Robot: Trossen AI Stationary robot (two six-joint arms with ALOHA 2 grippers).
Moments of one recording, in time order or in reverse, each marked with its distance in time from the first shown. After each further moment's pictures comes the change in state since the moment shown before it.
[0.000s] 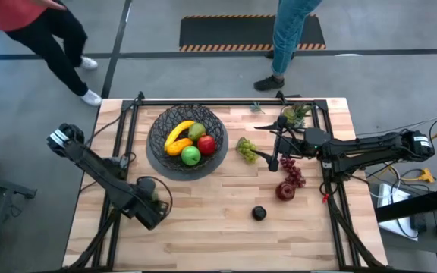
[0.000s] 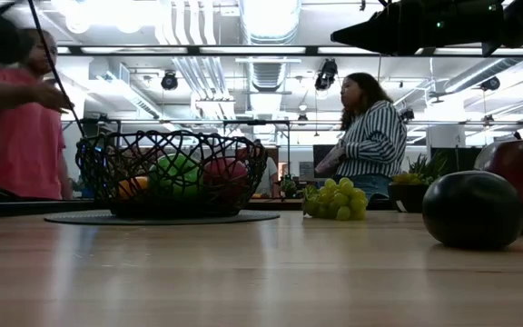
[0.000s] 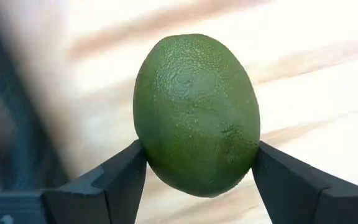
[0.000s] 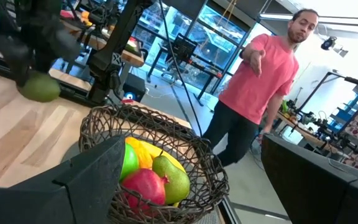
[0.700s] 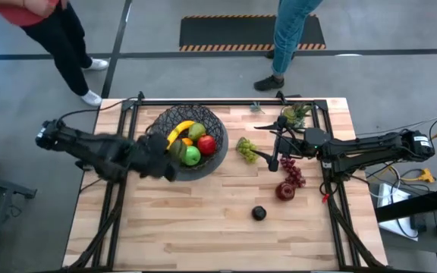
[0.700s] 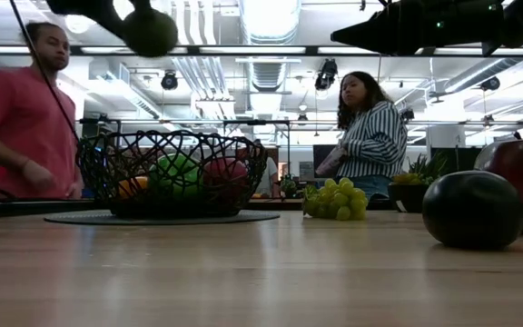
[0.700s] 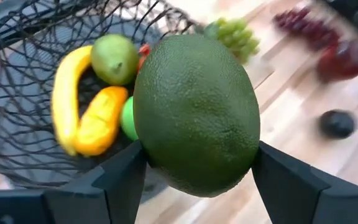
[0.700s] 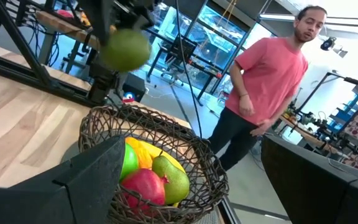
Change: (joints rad) left arm 0.399 -0.190 0.308 -0.012 -0.452 0.907; right arm 0.000 0.000 0.000 0.000 0.001 -0.002
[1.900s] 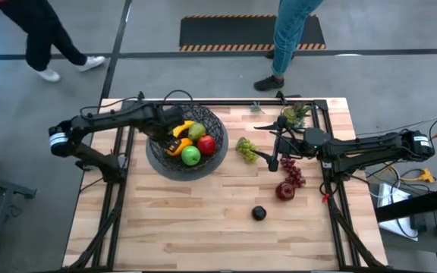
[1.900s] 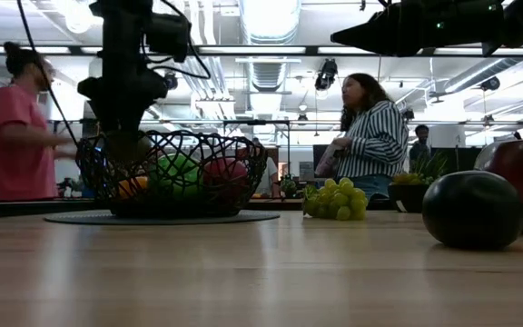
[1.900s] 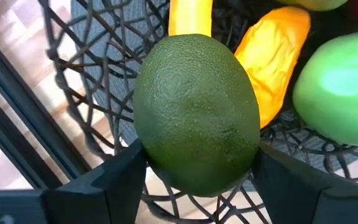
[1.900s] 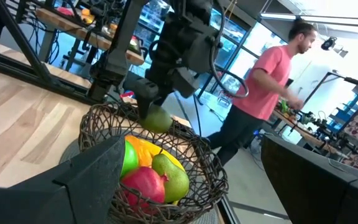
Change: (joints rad) left arm 0.701 0.182 -0.179 -0.060 0.356 0.511; right arm 0.000 0.000 0.000 -0.007 0.001 -0.006
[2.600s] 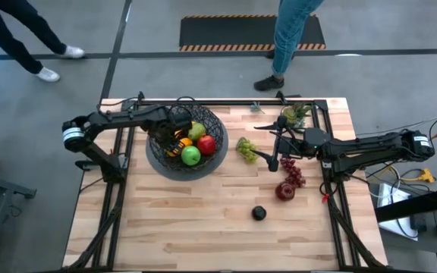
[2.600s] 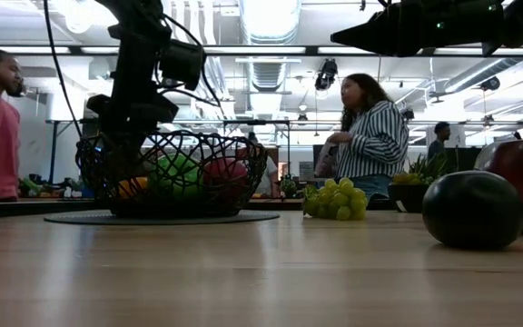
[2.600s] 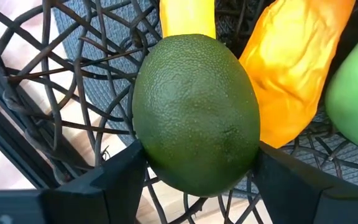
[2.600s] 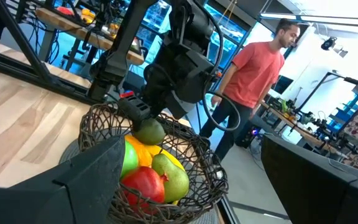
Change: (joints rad) left arm 0.000 0.143 -0.006 0.020 -0.009 0.023; right arm 0.000 0.000 0.000 0.000 0.000 -0.001
